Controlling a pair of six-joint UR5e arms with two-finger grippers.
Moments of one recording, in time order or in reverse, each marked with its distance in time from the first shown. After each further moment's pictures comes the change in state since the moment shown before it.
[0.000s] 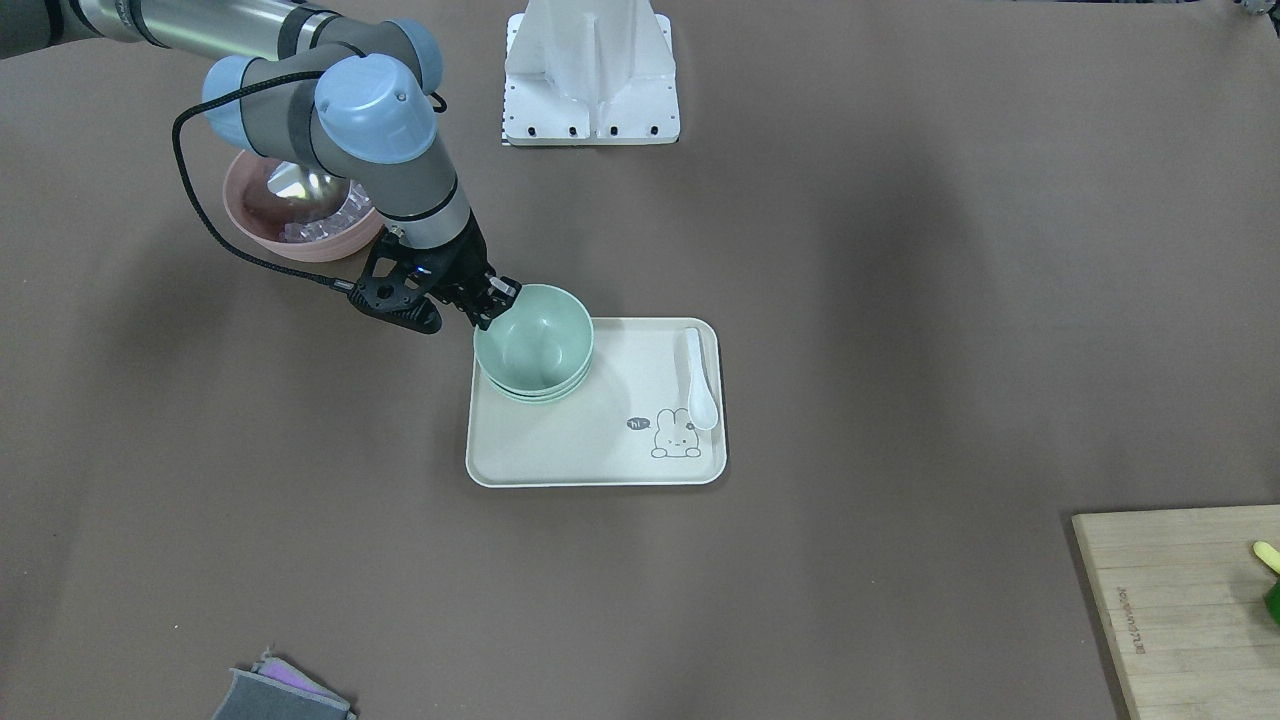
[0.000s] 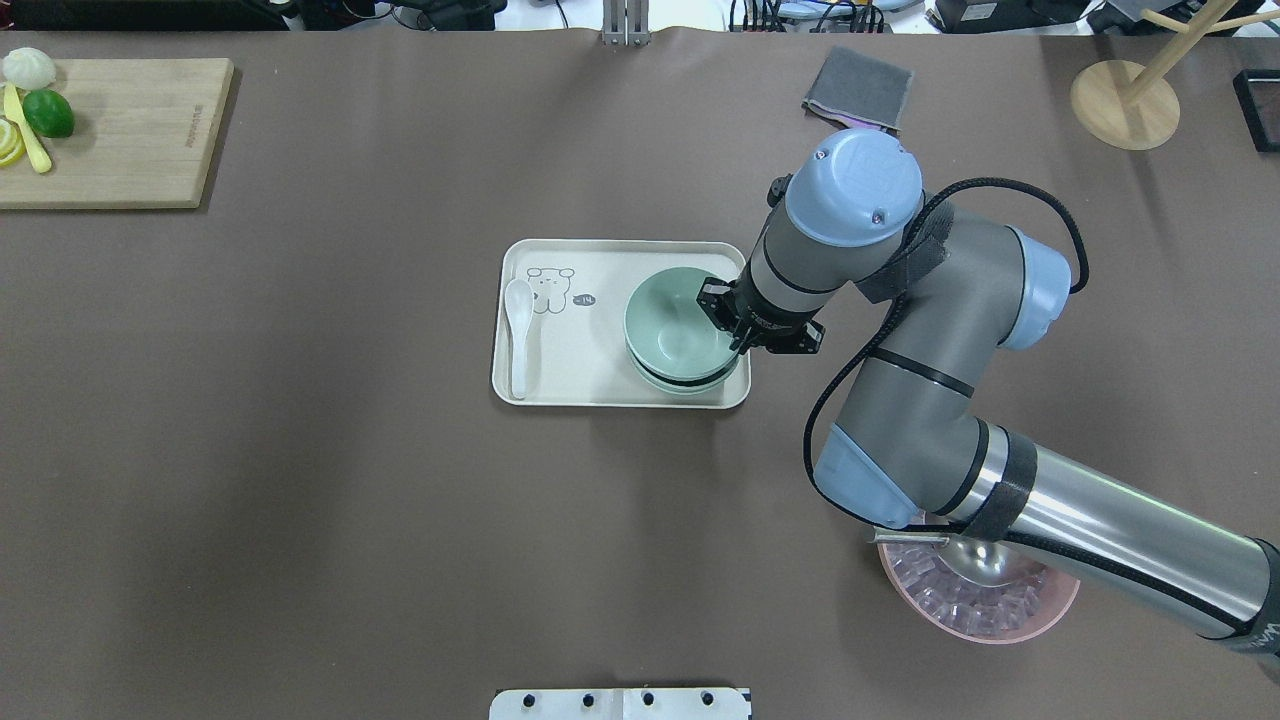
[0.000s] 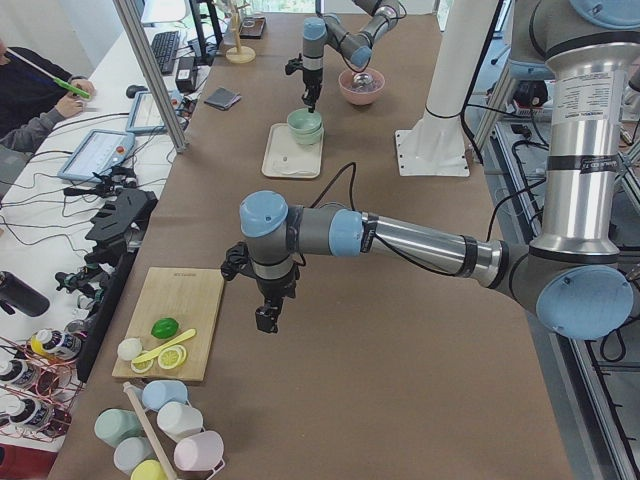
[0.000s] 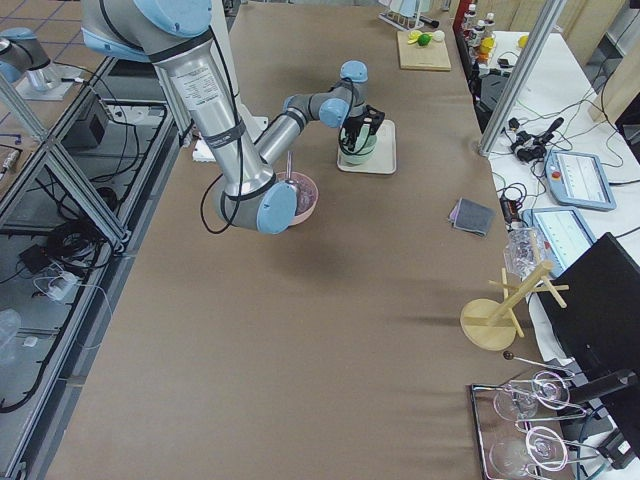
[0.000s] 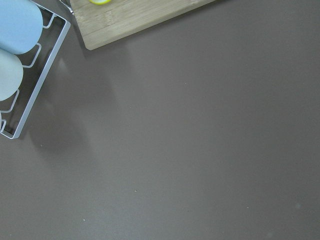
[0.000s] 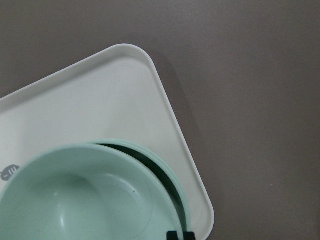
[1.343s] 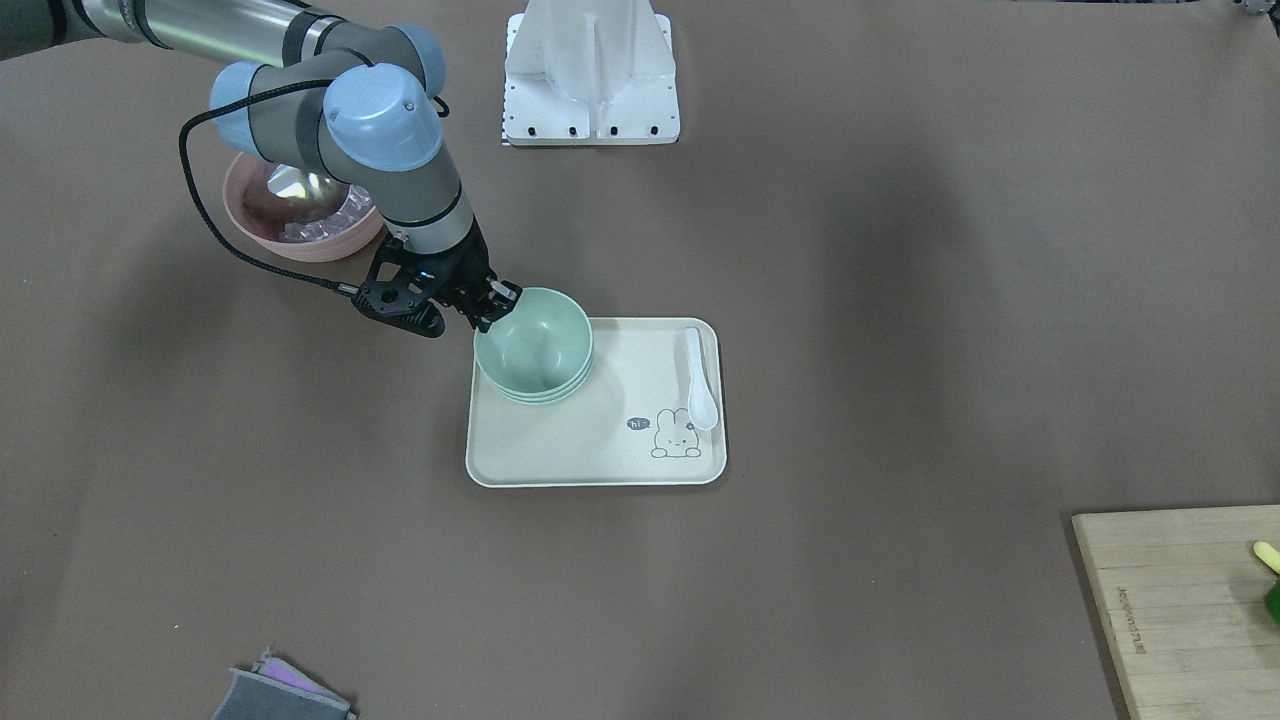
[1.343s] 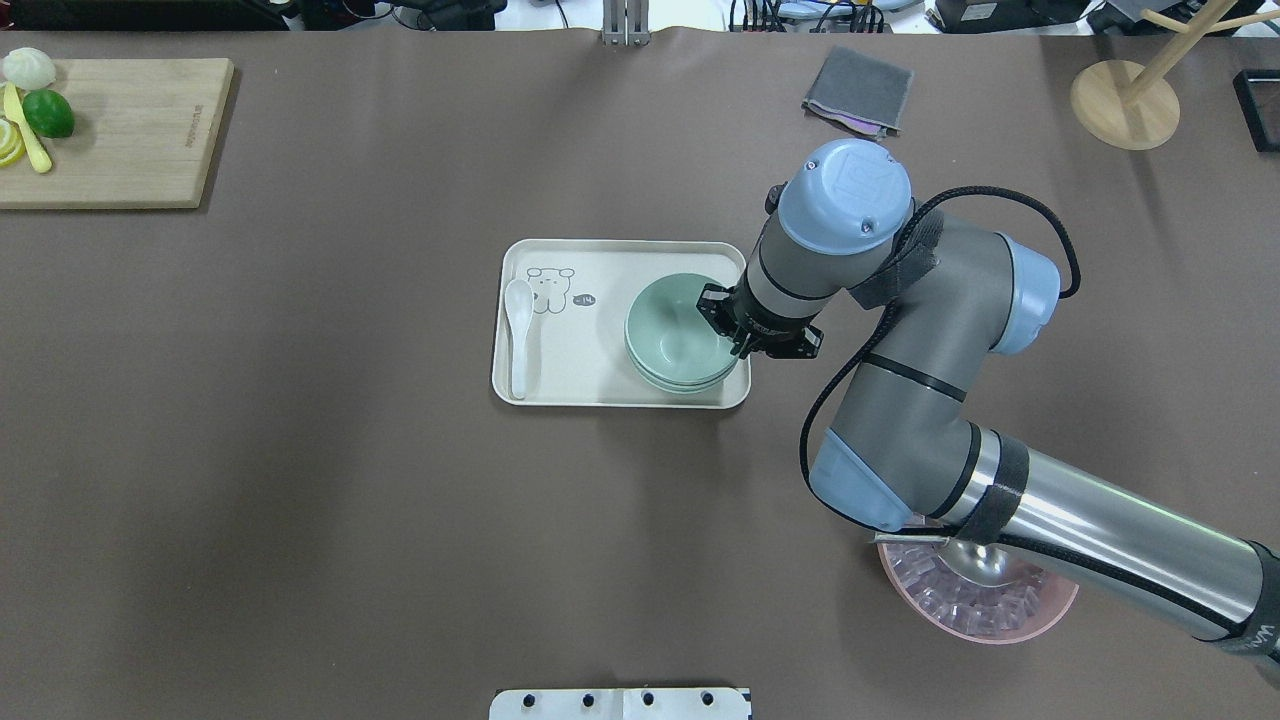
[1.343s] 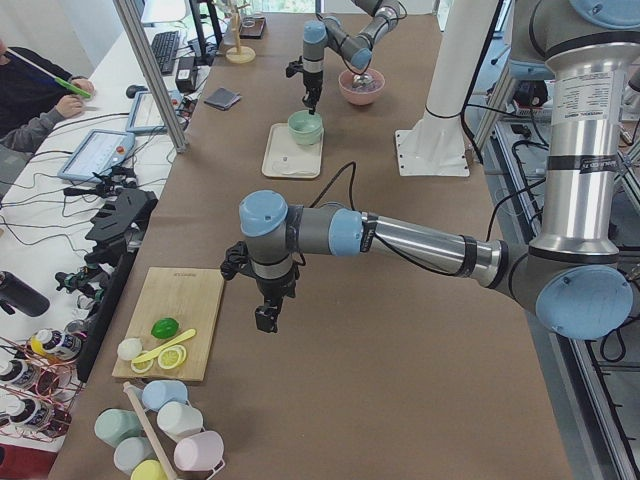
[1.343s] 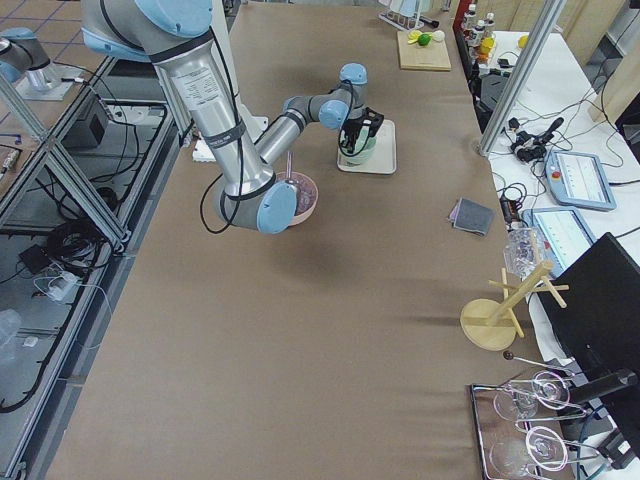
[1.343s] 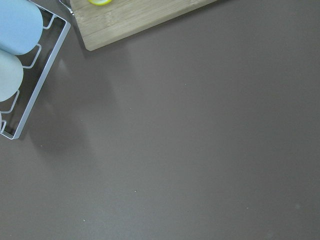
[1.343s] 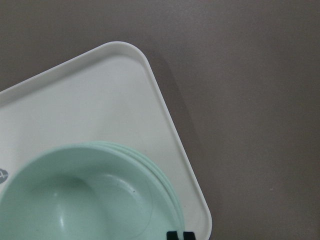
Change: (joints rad) left arm 0.001 -0.002 0.000 0.000 0.000 0.000; right arm -0.009 0.000 -0.012 0.004 -0.009 -0.005
